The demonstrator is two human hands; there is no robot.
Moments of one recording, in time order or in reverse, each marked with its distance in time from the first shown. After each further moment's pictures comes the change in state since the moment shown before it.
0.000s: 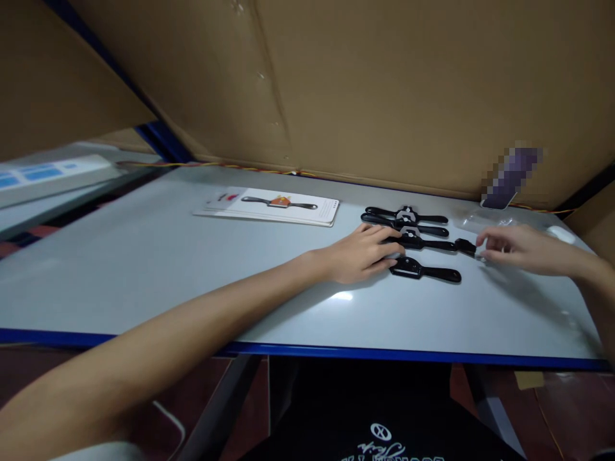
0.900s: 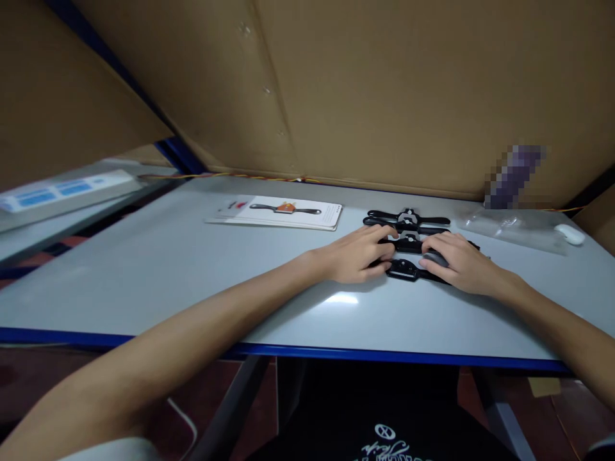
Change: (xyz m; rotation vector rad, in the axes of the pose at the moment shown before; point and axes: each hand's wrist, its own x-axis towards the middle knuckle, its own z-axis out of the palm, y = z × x) left_hand -0.001 -0.001 -0.014 0.020 -0.056 0.015; right_hand 0.038 -0.065 0.078 0.017 0.161 -0.280
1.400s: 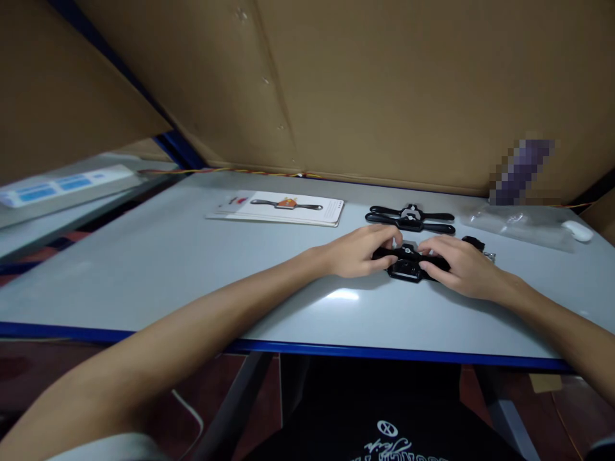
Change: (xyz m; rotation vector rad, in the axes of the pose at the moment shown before) left_hand 0.003 0.001 0.002 -0.278 0.111 -0.100; right_hand -0.003 -0.010 0.009 0.031 0.089 -0.117
